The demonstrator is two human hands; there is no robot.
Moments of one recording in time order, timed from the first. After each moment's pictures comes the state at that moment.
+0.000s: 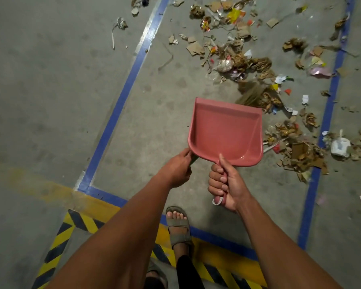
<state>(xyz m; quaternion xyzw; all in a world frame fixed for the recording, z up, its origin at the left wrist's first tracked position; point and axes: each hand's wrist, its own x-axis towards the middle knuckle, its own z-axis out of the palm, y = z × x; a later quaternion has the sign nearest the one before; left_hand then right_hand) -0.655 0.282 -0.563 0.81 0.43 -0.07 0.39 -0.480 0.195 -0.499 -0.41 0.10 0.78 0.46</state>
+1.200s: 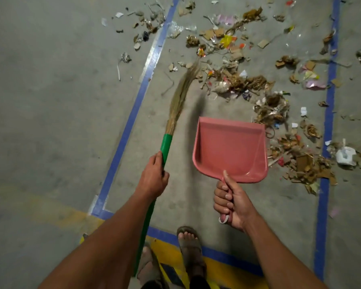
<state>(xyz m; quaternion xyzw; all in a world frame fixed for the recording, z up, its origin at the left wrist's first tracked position) -0.711 0.332 -0.511 0.71 0.62 -0.01 0.34 -0.478 0.206 -0.463 -0.43 0.11 0.76 0.48</state>
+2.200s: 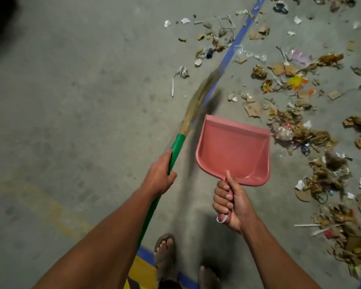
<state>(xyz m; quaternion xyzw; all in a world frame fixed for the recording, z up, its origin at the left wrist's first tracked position) -0.922 0.592 -0.534 0.64 0.65 0.03 0.42 -0.682 0.518 -0.479 -0.43 0.12 0.79 0.42</state>
